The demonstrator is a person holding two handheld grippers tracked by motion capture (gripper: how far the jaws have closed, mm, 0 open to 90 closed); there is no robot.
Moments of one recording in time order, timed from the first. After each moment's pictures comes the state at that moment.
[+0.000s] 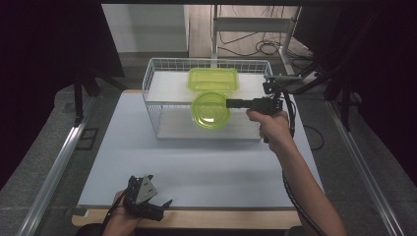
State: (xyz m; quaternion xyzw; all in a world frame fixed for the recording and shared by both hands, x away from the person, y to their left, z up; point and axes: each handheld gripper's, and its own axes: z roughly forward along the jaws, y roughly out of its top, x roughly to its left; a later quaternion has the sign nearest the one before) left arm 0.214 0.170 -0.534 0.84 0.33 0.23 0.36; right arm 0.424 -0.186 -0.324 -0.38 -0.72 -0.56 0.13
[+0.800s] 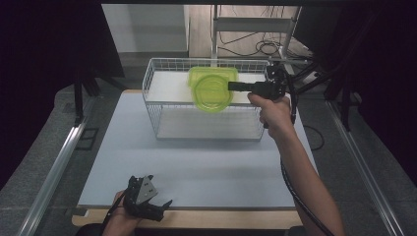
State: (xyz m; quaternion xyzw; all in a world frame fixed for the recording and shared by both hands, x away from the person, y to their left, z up) left arm 0.214 0.170 -0.534 0.85 0.32 0.23 0.35; right arm 0.440 -0.184 -0.291 -0.39 -0.70 -0.59 0.10
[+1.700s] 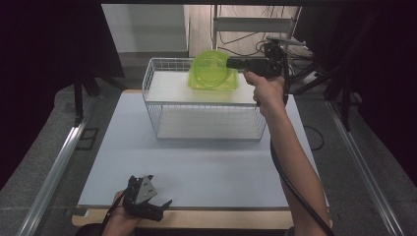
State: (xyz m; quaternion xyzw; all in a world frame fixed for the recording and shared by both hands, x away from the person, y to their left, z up) left arm 0.214 0.171 -0.533 0.85 0.32 0.23 0.35; right arm 0.479 -0.169 -0.264 -0.43 -0.67 -0.60 0.06
